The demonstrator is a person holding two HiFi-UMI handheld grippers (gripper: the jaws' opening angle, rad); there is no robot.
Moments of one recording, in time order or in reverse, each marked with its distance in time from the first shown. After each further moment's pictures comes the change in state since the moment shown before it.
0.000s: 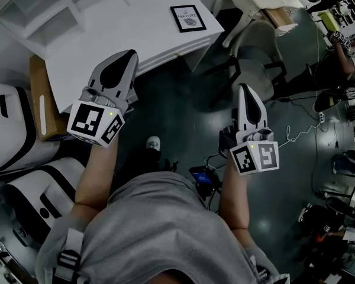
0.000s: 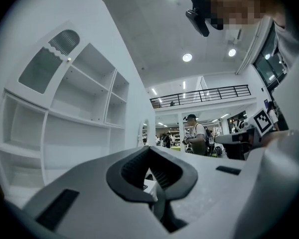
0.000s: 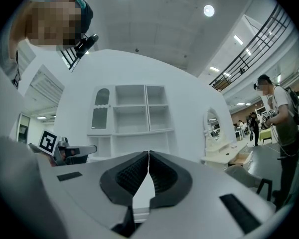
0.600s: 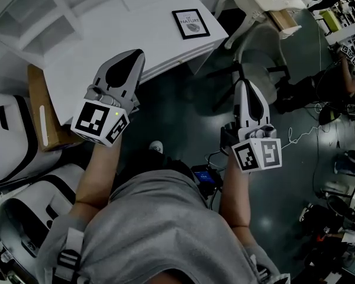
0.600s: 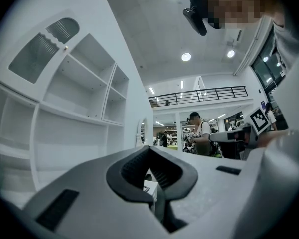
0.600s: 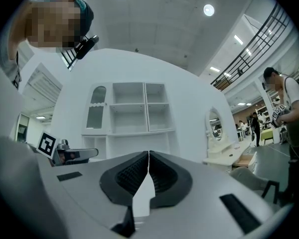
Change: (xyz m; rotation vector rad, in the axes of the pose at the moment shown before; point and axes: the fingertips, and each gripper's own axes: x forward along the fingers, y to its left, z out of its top) left arm 0.055 0.040 -0.011 -0.003 0.012 -0.048; right arm 0.074 -0.011 -0.003 -0.001 -0.011 -0.002
